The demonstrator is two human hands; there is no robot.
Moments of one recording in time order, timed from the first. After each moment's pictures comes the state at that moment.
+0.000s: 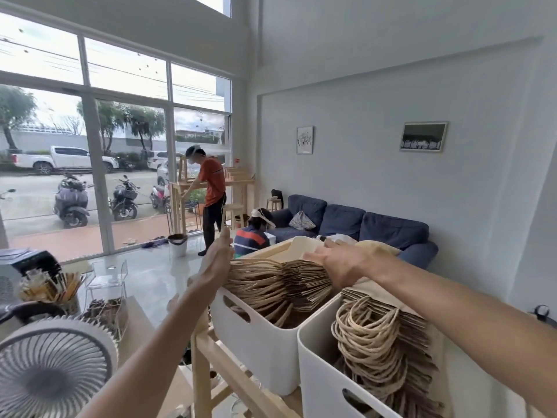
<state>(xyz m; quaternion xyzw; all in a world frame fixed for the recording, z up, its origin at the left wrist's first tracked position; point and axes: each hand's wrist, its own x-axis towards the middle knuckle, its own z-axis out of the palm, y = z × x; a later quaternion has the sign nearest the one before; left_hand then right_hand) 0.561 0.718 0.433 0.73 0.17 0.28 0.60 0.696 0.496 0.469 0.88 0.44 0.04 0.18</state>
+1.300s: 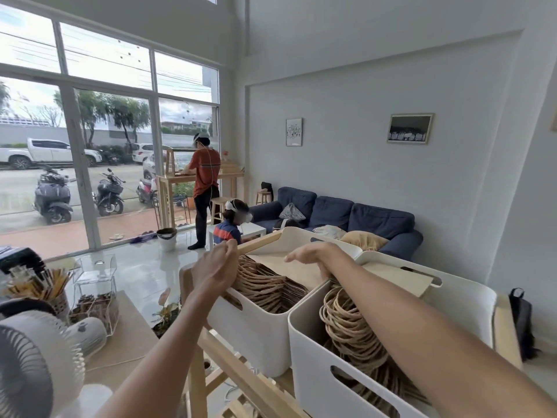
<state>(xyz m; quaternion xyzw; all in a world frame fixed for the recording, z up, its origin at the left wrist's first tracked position) 0.564 0.702 0.412 0.89 0.24 0.29 0.25 0.670 0.539 0.463 0.94 0.12 -0.26 -0.20</state>
